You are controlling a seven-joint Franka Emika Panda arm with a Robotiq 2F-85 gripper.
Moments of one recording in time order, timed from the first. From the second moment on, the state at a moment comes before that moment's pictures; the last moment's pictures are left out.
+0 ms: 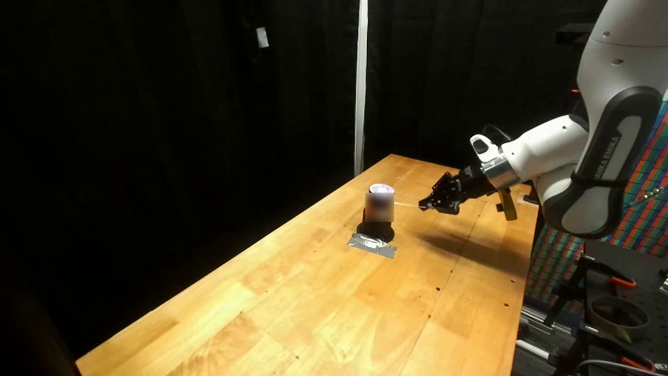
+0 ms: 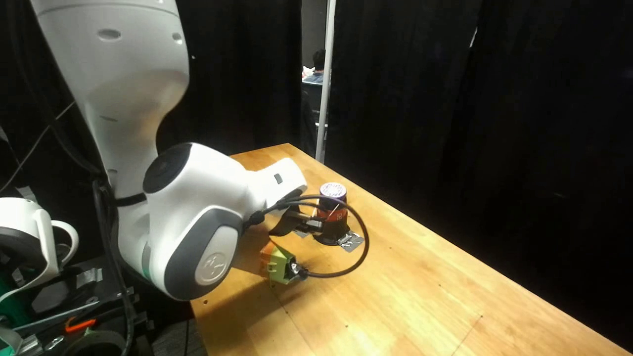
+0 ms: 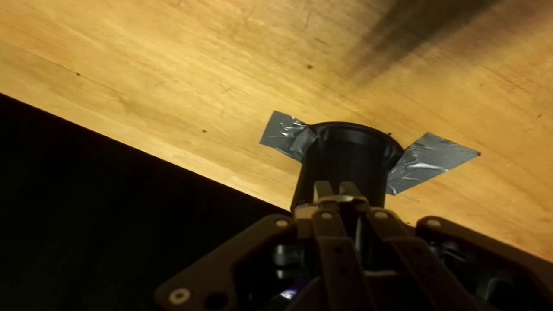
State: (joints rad) arm 0.32 0.52 -0.39 -2.59 -0.42 4.00 -0.12
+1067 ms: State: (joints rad) arm -0.39 0.74 0.30 -2.42 -0.38 4.22 -0.78
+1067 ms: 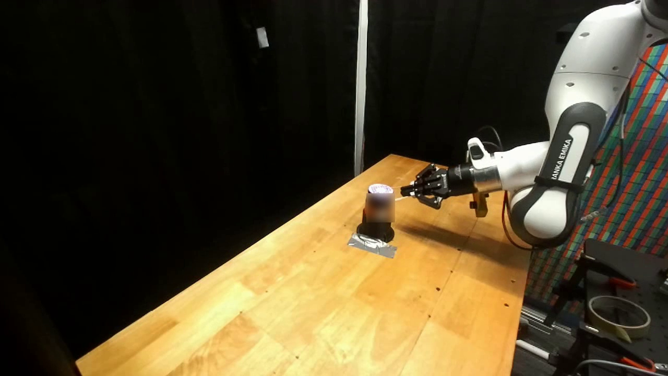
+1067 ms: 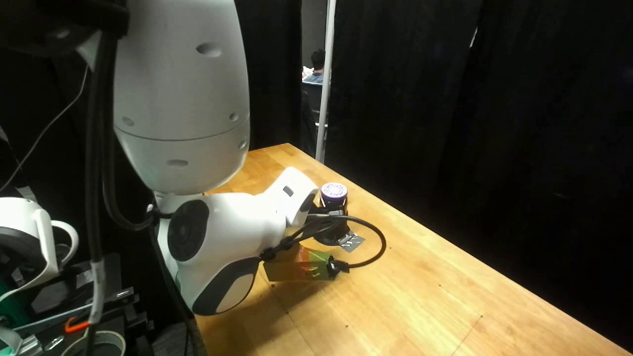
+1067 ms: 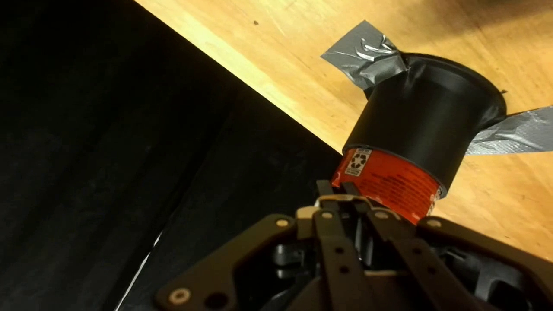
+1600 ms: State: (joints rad) arm -0.67 0.86 0.52 -2.45 -0.52 4.21 -1.01
